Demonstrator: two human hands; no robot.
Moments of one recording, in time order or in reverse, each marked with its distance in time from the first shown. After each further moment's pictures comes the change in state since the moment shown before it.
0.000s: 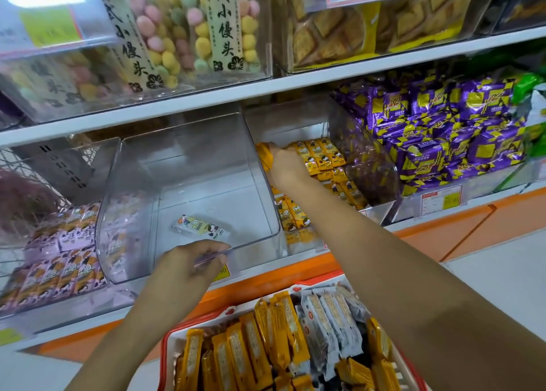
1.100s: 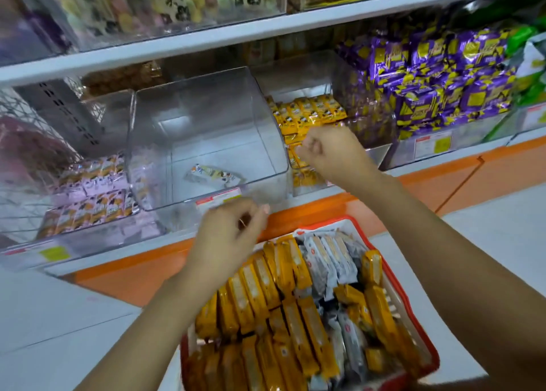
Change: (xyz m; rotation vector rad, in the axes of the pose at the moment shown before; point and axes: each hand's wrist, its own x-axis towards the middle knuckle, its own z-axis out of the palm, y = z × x) left_hand -0.058 0.029 0.022 -0.111 0.101 0.271; right_hand -0.144 0.032 -0.041 0.059 0.166 -0.236
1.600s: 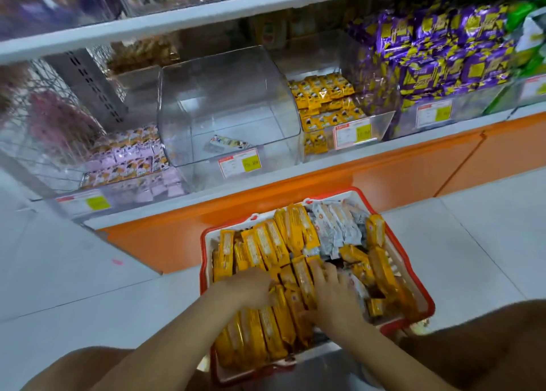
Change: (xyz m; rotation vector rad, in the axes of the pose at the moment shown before) left_hand -0.102 -0.064 0.067 0.575 -1.169 -0.342; right_hand -0.258 -0.029 0.134 -0.183 -0.581 0.371
